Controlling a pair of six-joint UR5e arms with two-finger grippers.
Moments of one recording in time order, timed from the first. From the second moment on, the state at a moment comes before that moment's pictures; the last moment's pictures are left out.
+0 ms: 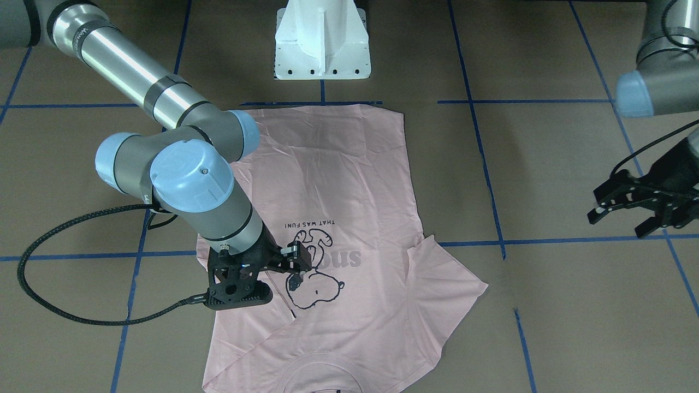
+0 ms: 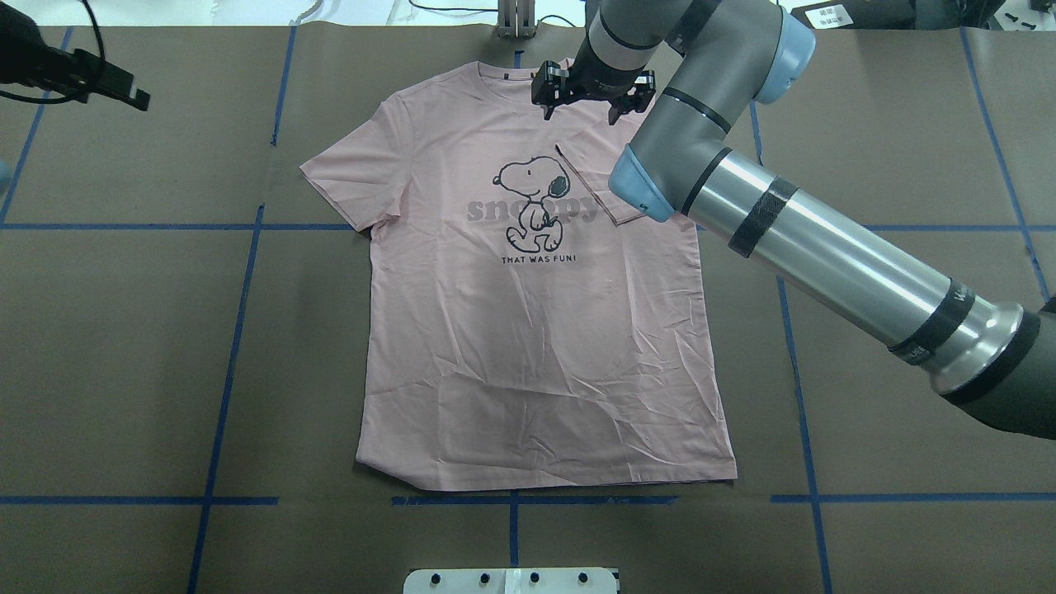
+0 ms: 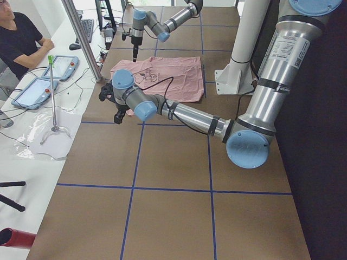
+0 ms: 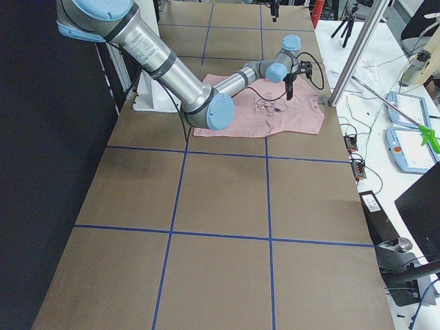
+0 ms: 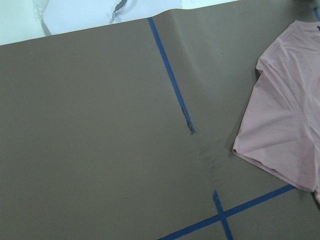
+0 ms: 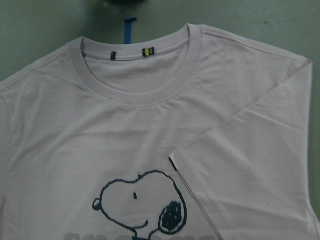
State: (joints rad) left arm -1.17 -1.95 -1.56 -2.04 -2.26 -0.68; right arm 0.86 -0.62 1.19 -1.33 2.08 1.04
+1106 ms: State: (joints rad) left arm -0.82 -2.13 -1.21 -2.33 -1.74 -1.08; right arm 0.96 -0.81 1.54 -1.71 2.18 0.89
